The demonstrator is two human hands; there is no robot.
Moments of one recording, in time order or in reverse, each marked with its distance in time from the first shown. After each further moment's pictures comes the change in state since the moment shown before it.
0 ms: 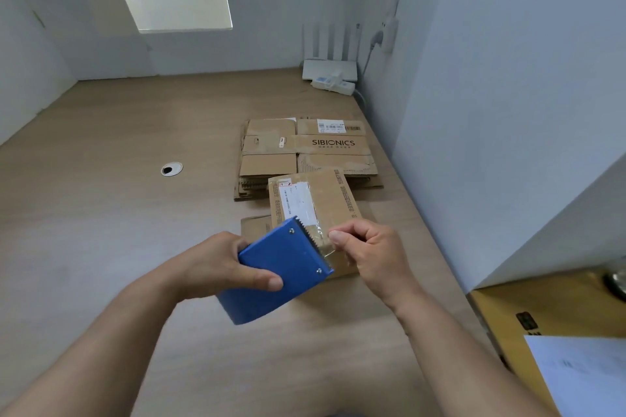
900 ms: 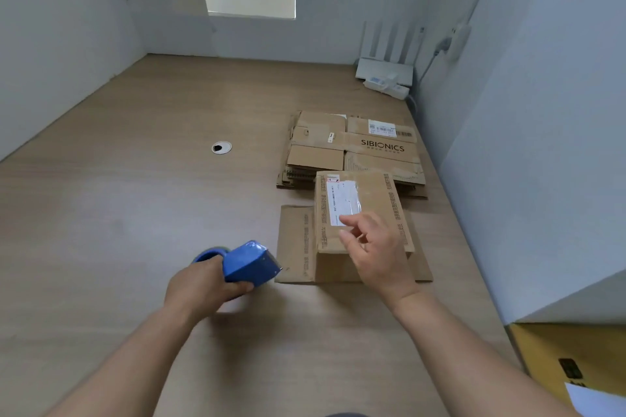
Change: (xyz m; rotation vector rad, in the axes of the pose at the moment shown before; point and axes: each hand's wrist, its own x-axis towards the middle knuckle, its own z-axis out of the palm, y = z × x) left_hand -0.002 -0.120 0.030 0.405 0.486 -0.437; right_hand 0.022 0.021 0.049 -0.530 -0.055 -0.392
